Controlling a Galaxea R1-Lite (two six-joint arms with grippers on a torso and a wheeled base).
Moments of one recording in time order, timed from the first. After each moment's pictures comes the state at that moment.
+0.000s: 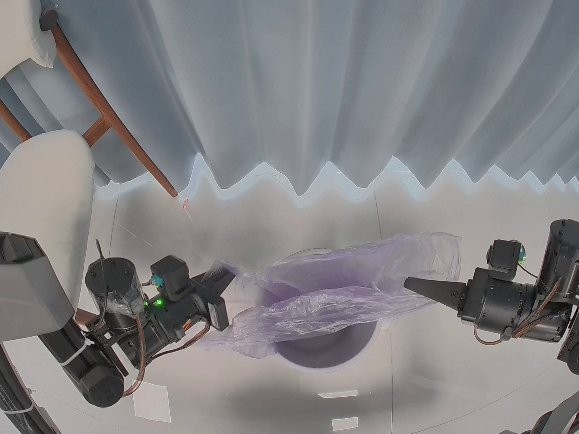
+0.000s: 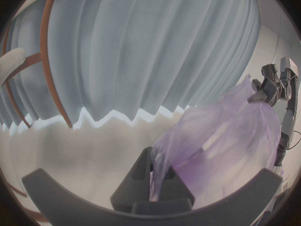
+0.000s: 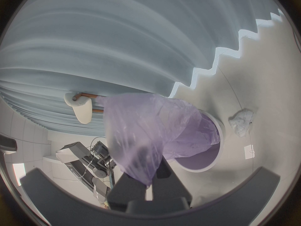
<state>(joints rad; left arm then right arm) -0.51 1.93 -0.31 -1.55 -0.07 -0.03 0.58 1.42 -0.39 -0.80 0.31 0.76</state>
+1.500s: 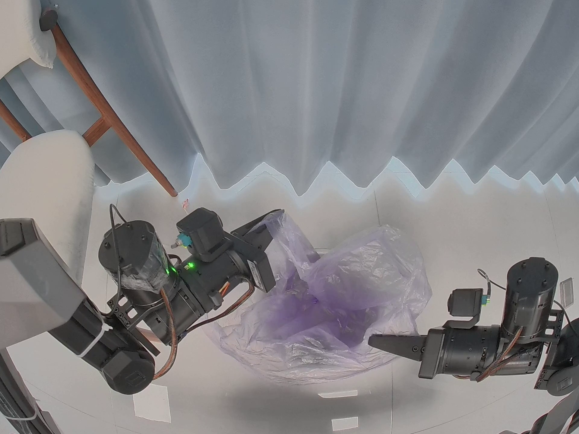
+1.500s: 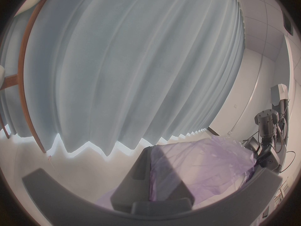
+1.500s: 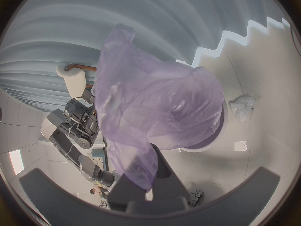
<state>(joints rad) -0.64 1.93 -0.57 -1.54 -0.08 -0.09 0.75 1.54 -0.33 -0.81 0.25 0.68</state>
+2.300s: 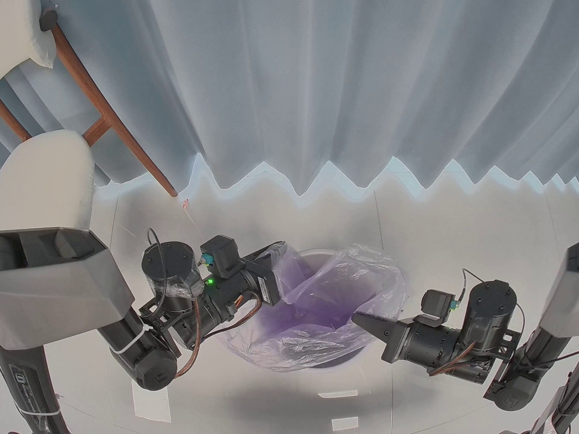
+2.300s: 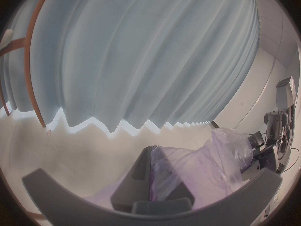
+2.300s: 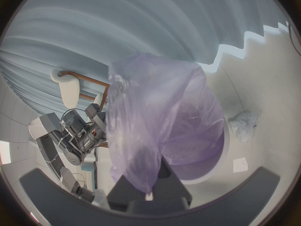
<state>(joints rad) -0.59 2.12 -0.61 -1.55 -0.08 -0.18 0.71 1.93 -0.24 -1.44 0.12 0.64</state>
